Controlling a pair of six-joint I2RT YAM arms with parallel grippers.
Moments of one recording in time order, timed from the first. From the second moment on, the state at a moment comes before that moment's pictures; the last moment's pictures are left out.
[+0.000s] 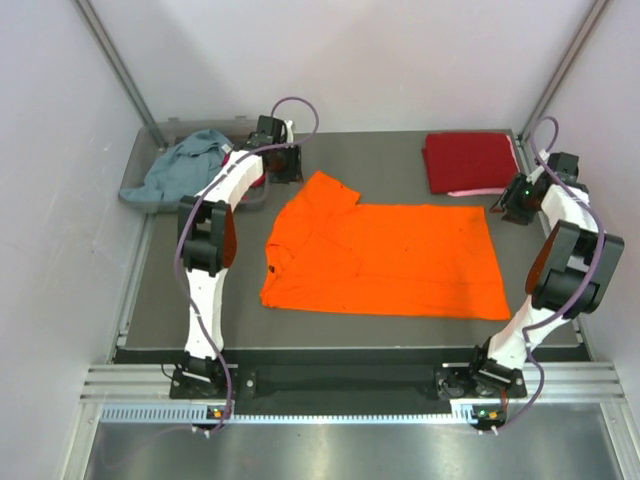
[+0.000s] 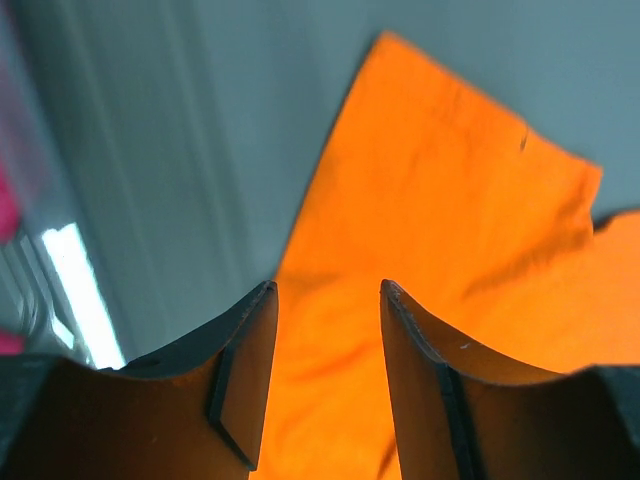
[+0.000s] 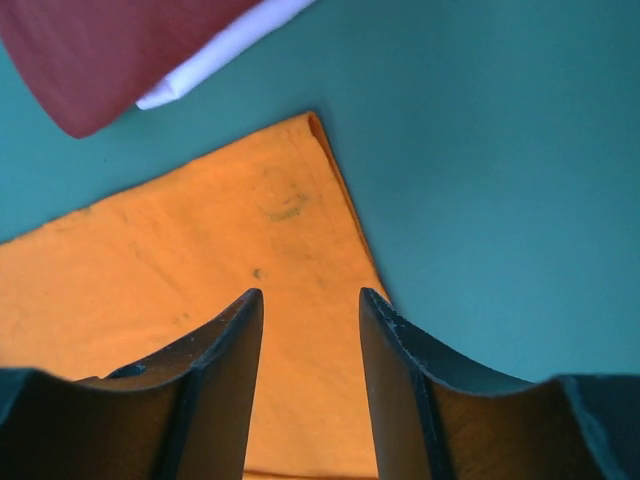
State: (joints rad) left arm -0.25 2.24 1.99 -0.64 0.16 -0.22; right arm -0.38 1.76 1.32 -0.55 -0.29 0.21
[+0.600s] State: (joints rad) left arm -0.25 2.53 2.20 -0.42 0.22 -0.20; right arm -0.43 2.07 1.49 -0.41 -0.54 0.07
